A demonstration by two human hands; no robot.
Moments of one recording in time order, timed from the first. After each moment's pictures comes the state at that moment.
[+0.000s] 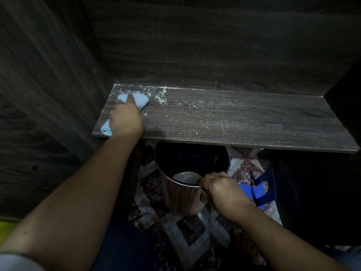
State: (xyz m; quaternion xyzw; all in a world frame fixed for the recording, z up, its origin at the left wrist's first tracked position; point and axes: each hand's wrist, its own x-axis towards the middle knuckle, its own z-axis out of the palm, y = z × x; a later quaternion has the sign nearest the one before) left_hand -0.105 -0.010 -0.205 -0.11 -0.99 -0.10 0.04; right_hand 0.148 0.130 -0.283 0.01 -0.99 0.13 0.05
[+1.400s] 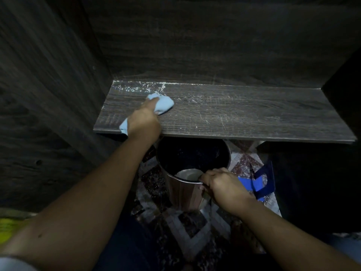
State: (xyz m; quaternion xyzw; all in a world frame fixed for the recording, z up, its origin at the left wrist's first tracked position) left_hand -0.067 0.004 -0.216 -0.22 -0.94 -0.25 0.05; right_hand 0.153 0.129 -0.285 0.01 -0.99 0.12 0.06
